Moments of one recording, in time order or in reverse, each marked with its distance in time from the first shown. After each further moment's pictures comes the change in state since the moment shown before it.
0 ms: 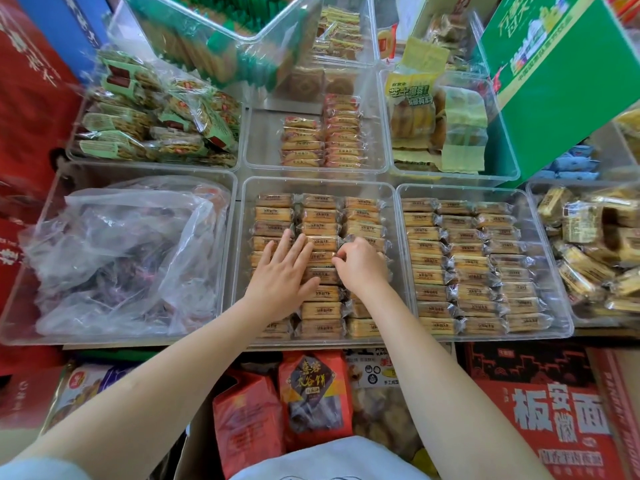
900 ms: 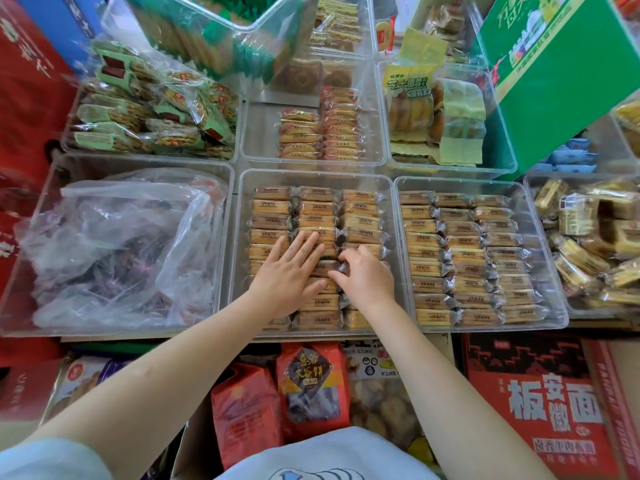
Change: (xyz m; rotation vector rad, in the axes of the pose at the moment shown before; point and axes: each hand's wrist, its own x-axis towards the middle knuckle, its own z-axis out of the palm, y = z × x) left_hand 0.002 0.008 0.011 0.121 -0.025 0.134; right_hand -0.031 0.021 0.013 -0.055 0.050 -0.101
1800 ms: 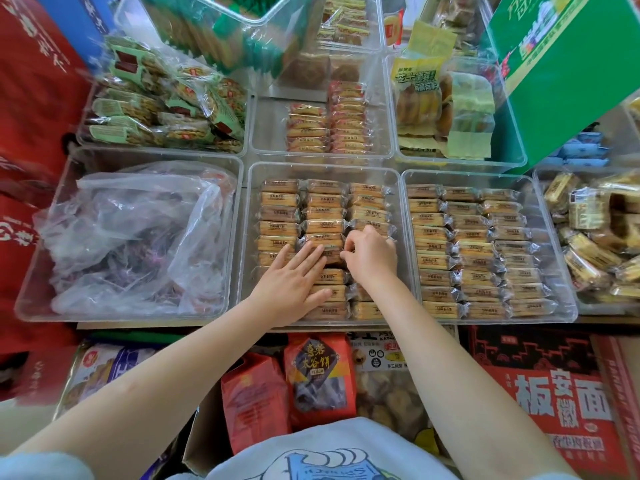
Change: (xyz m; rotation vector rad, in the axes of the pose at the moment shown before) left_hand -0.030 0.006 -0.001 -0.050 -0.061 0.052; right_hand 0.019 -0.009 -0.003 0.005 0.077 0.051
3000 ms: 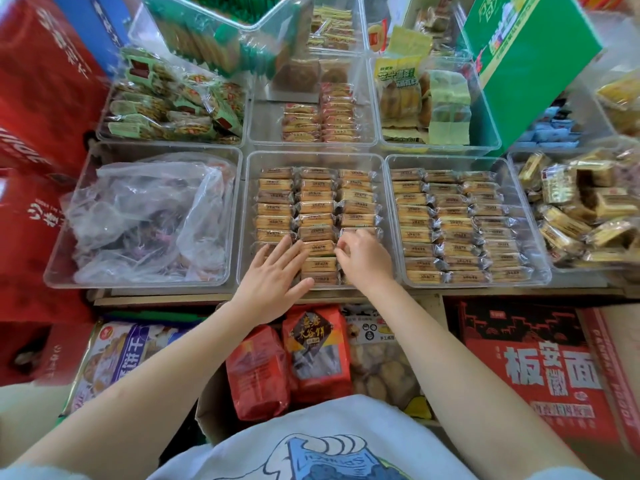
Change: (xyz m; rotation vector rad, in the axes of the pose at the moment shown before) left_hand -0.059 0.020 0.013 -0.111 0.135 -0.126; right_hand -0.069 0.016 -0.006 0.056 0.002 -0.129
